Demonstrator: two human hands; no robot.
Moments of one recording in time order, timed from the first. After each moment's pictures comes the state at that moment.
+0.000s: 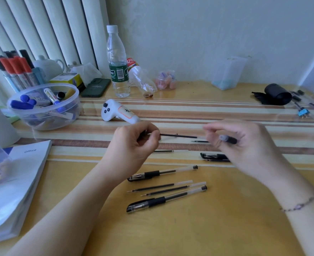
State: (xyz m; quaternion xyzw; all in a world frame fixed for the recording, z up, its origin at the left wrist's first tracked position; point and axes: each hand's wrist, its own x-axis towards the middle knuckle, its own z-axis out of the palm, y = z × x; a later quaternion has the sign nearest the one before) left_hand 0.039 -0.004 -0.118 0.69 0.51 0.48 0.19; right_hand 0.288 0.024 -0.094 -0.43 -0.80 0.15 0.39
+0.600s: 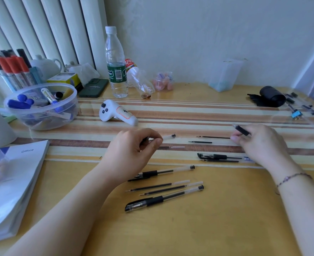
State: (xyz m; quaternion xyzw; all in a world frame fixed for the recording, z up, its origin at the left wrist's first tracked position) left_hand 0.034 0.000 -0.127 0.73 0.54 0.40 0.11; right_hand 0.348 0.083 -0.130 -0.72 -0.66 0.03 0.23
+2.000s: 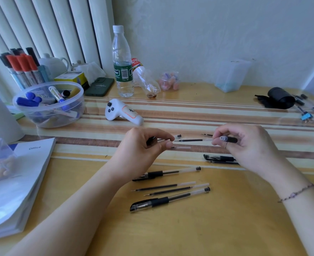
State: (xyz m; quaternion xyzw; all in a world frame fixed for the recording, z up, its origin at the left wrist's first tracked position) left_hand 0.038 0.000 -0.124 0.70 0.52 0.44 0.23; right_hand 0.303 0.054 -0.115 -0.51 -0.79 0.10 0.31
